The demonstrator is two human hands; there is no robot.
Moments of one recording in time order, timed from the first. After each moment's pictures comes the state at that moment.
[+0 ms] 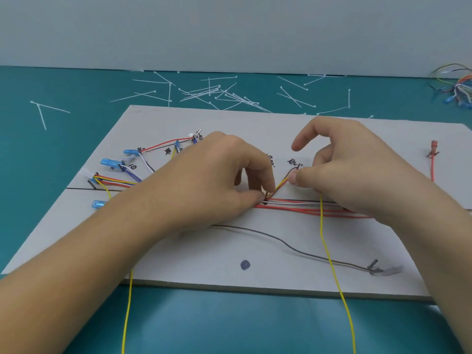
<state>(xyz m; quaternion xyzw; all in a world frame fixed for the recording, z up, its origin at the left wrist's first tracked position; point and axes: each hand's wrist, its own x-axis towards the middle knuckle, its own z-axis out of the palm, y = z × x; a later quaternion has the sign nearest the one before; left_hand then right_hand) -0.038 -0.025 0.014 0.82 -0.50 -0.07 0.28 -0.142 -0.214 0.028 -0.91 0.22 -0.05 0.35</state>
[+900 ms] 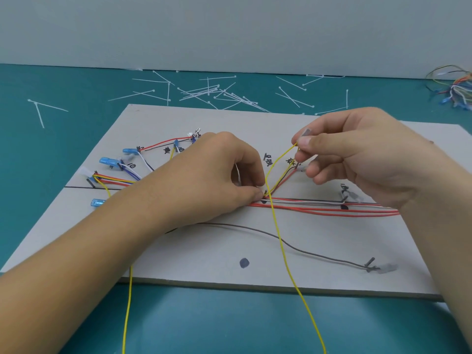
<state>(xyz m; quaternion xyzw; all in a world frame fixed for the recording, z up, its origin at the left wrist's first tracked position) -0.036 -0.026 0.010 0.84 -0.43 -0.11 0.31 -0.135 -0.232 0.037 -0.76 0.20 -0.06 0.62</state>
